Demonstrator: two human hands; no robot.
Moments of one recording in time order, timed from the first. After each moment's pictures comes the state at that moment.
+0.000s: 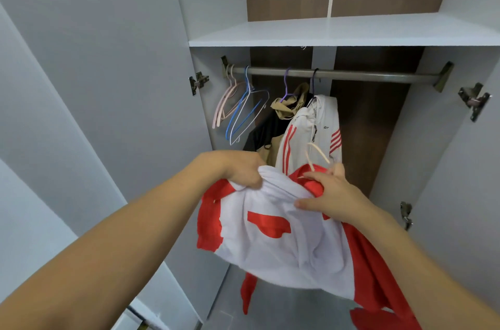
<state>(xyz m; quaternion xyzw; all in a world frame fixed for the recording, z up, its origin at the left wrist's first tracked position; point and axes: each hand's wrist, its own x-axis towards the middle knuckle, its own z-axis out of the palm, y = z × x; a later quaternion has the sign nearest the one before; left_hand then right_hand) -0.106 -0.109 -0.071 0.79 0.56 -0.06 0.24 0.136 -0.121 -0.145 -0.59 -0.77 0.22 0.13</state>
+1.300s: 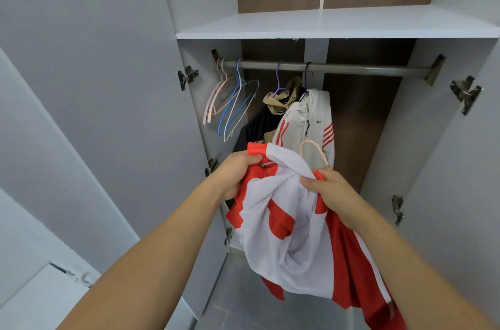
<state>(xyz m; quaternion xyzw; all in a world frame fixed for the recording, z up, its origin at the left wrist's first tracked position) -0.093 -0.102 -0.135 0.43 0.53 0.42 0.61 0.127 -0.135 -0.138 -0.58 -0.55 0.51 0.33</state>
